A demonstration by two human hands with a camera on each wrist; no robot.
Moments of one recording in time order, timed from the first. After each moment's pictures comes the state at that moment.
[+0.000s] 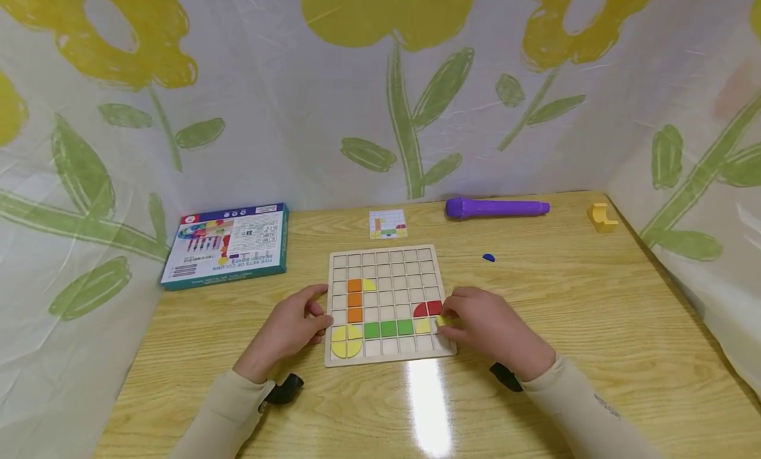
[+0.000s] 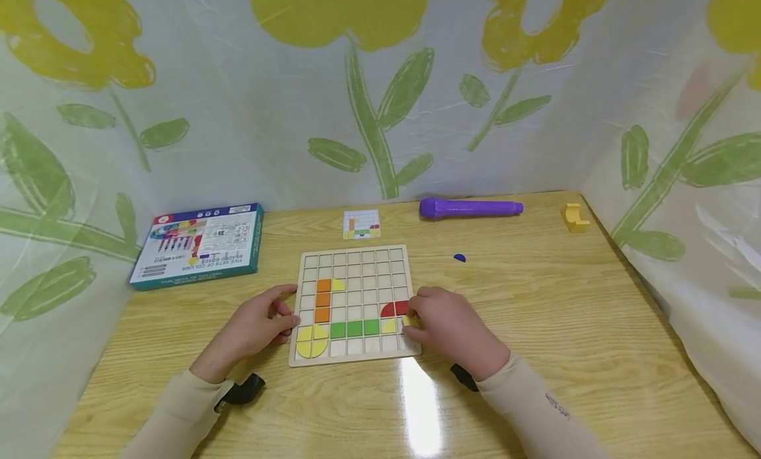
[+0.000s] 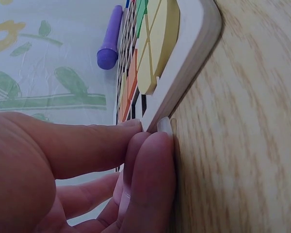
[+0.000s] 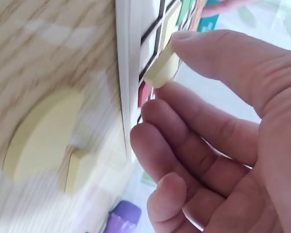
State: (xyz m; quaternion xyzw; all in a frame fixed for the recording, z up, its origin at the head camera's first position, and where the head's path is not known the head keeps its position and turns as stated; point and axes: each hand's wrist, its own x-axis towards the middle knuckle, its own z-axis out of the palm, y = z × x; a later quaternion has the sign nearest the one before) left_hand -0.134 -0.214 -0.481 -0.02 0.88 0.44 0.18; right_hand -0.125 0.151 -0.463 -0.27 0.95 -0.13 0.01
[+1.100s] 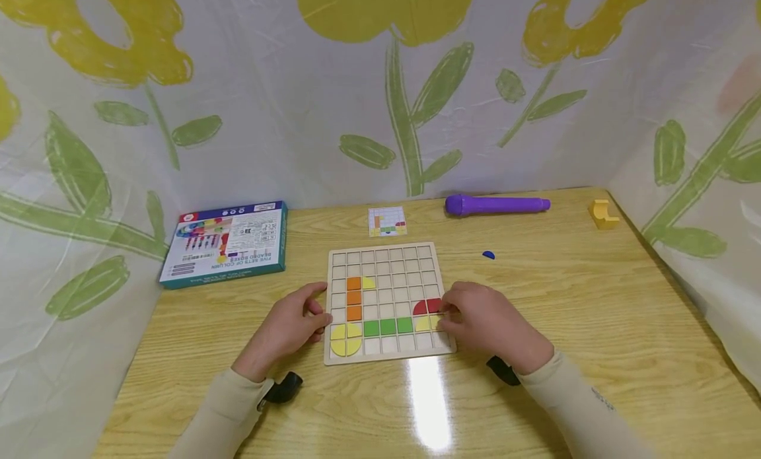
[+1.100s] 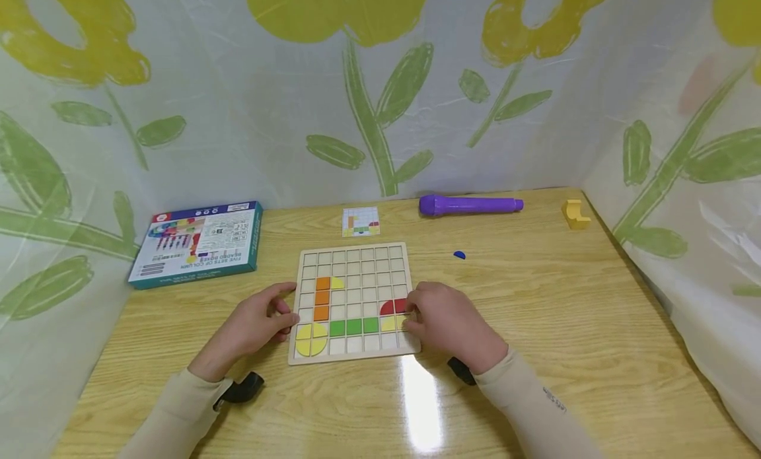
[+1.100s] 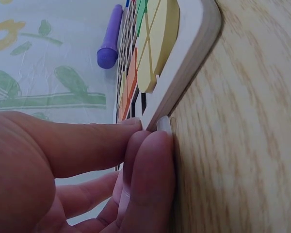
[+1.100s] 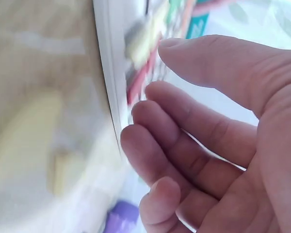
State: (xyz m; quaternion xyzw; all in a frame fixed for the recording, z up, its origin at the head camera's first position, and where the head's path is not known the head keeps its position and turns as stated) left_hand -0.134 -0.213 -0.481 -0.01 0.89 0.43 0.18; right_hand -0.130 0.150 -0.460 -0.27 0.95 -0.18 0.01
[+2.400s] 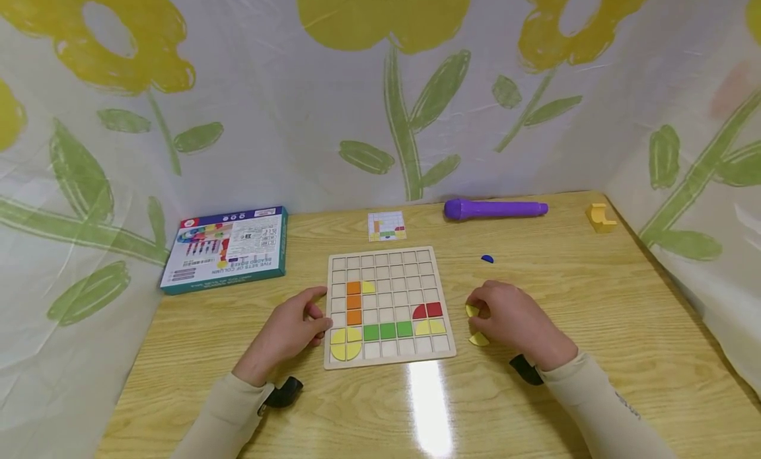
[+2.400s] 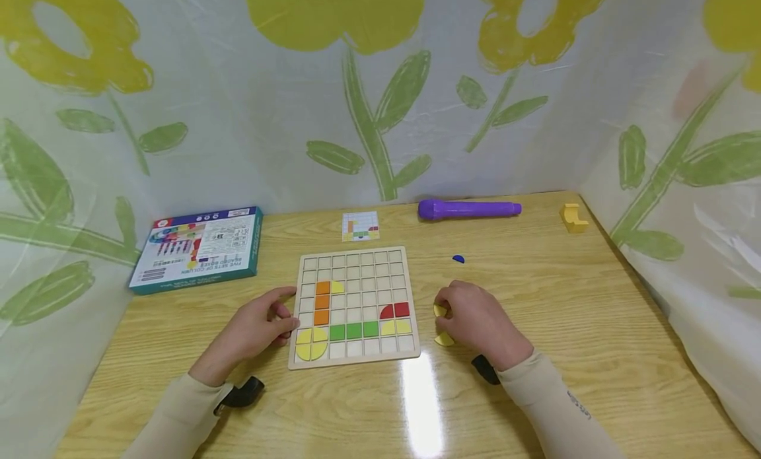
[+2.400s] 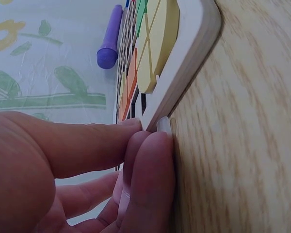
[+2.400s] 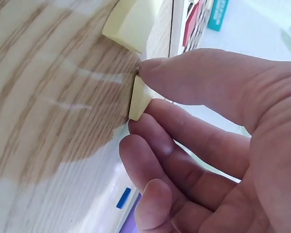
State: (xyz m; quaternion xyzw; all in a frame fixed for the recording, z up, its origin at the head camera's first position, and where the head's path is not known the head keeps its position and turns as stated) left_hand -0.132 -0.212 -0.479 -0.02 0.88 0.44 0.17; right_hand -0.140 0.191 -0.469 -0.18 0.96 -0.19 0.06
